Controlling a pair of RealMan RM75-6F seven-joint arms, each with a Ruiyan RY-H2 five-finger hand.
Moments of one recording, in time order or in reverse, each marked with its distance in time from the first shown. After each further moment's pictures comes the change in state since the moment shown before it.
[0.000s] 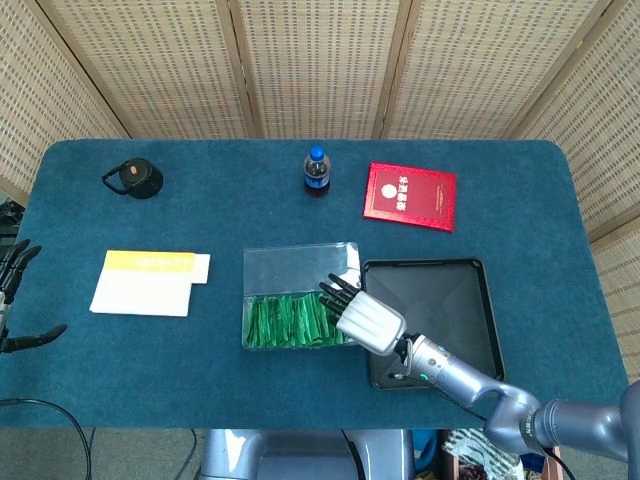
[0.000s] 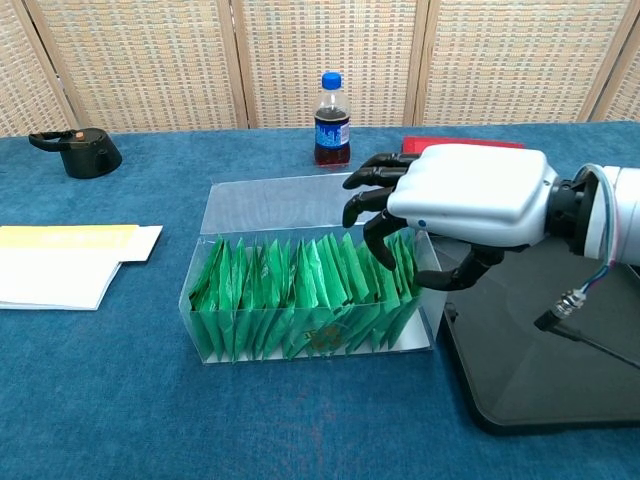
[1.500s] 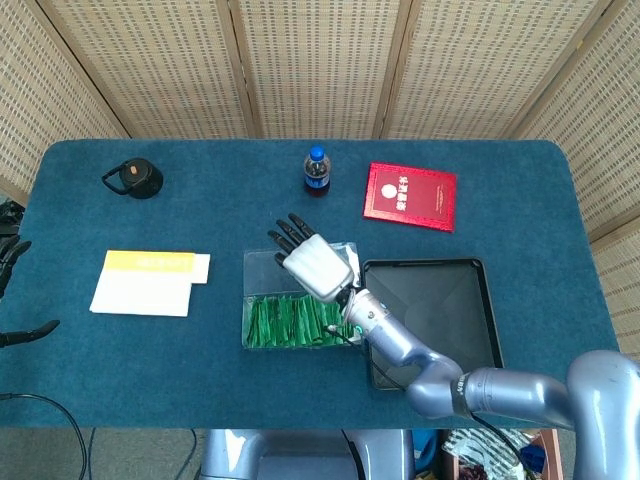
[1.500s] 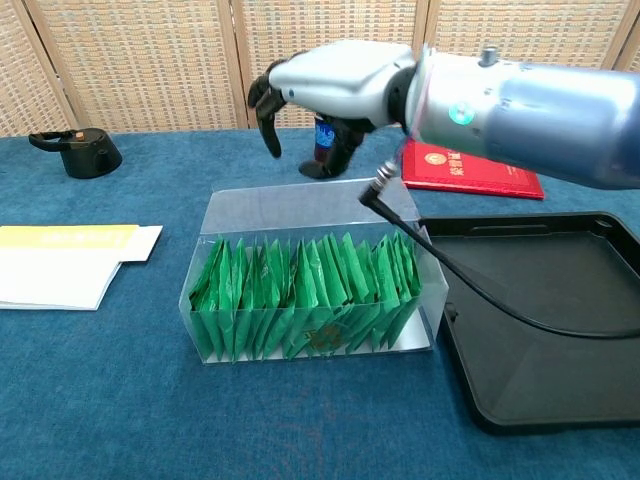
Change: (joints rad) left arm -0.008 0.010 -0.014 0.024 -0.027 -0.035 -0.054; right arm 0.188 -0.123 0.277 -0.025 0.448 -0.106 -0.221
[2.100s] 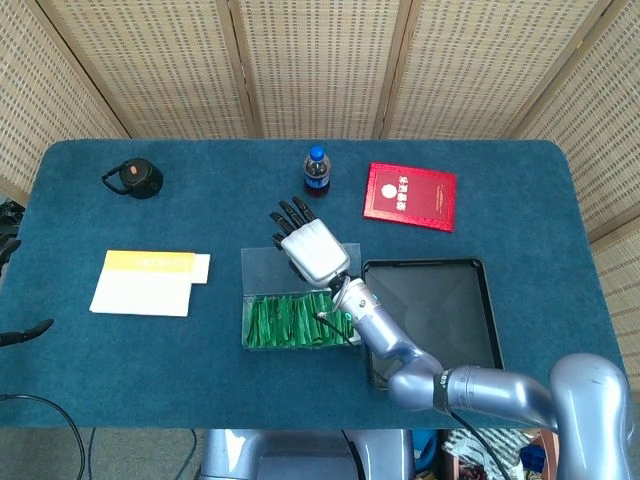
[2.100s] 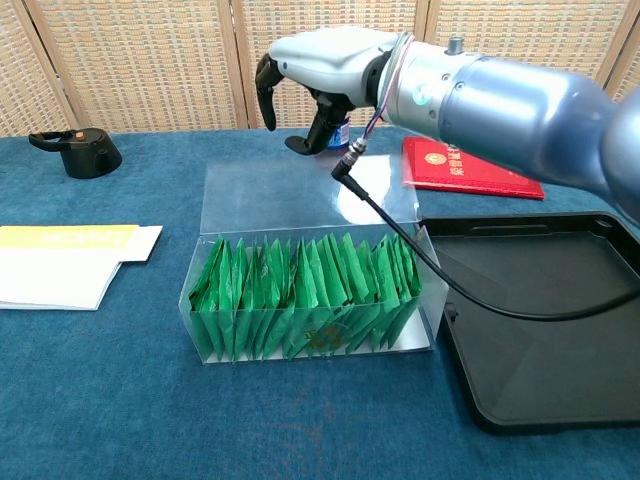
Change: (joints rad) left arm 0.018 0.007 -0.005 -0.006 -0.003 0.036 -0.012; right arm 0.011 -0.132 0.135 0.110 0.171 0.026 -0.073
